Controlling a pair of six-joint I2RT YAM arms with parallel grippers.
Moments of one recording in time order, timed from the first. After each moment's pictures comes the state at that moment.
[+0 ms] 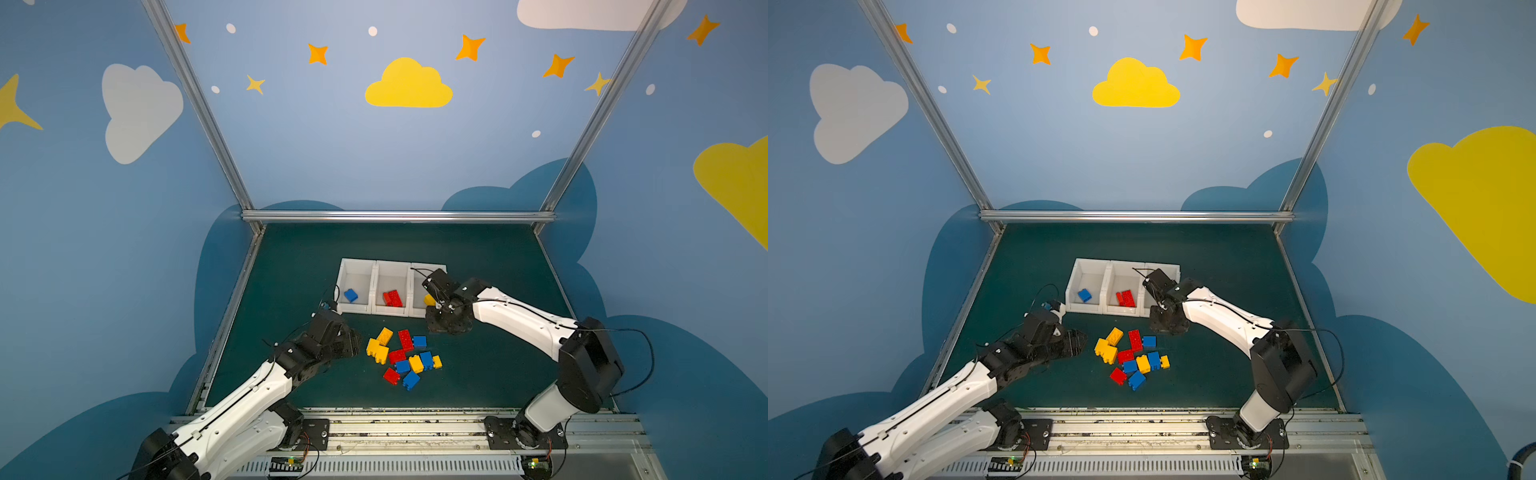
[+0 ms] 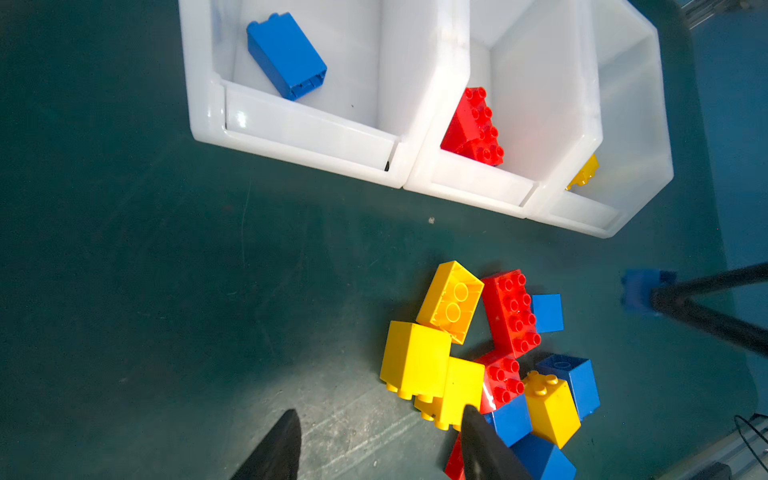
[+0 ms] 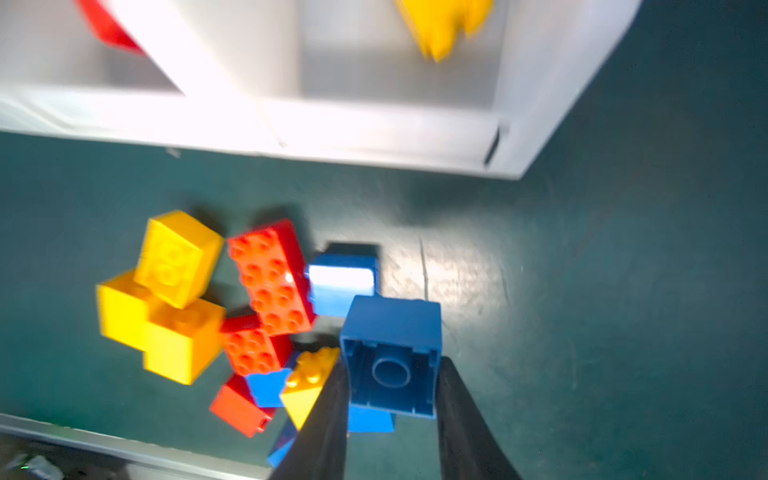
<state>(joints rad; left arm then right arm) -0.58 0.89 0.52 -0.48 0.00 -0.69 0.75 1.61 1.24 -0.92 0.00 0.69</state>
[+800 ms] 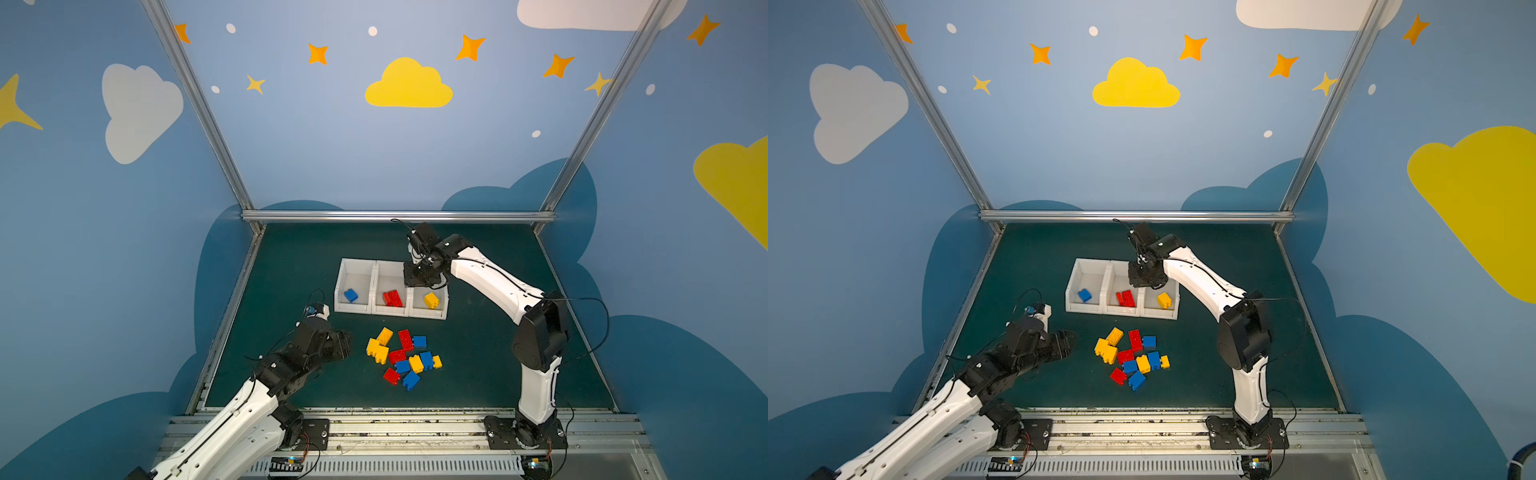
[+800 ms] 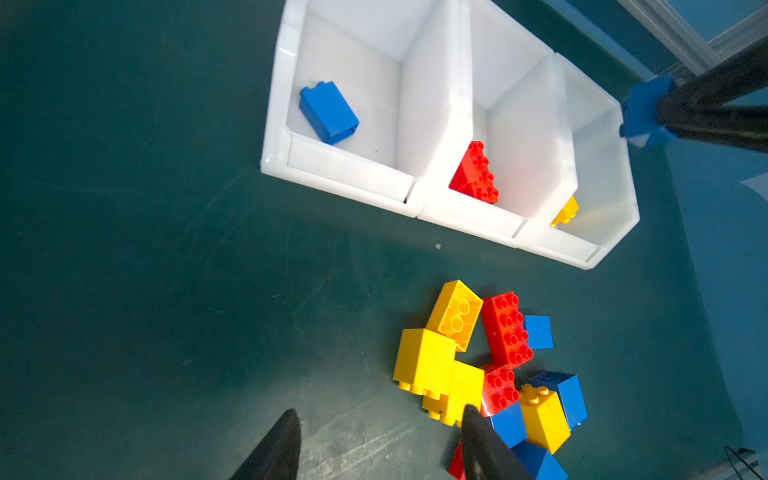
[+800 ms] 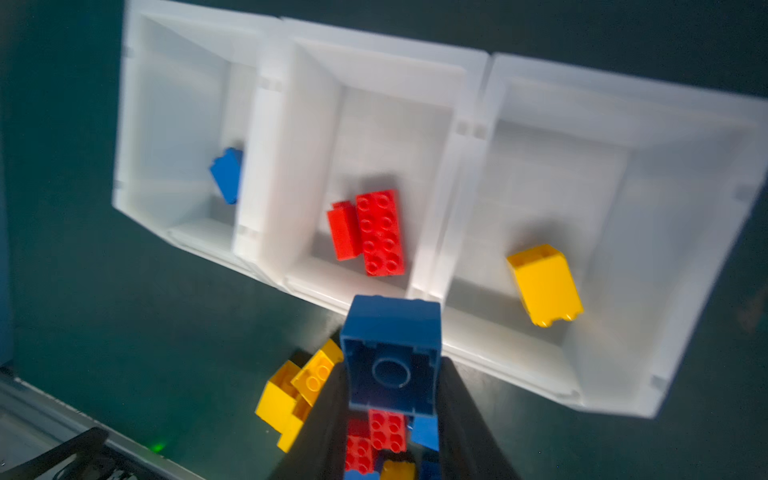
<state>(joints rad) -0.55 0.67 0.48 -0.57 -0.06 -0.71 0.72 1.99 1.89 -1.01 -0.08 0.50</state>
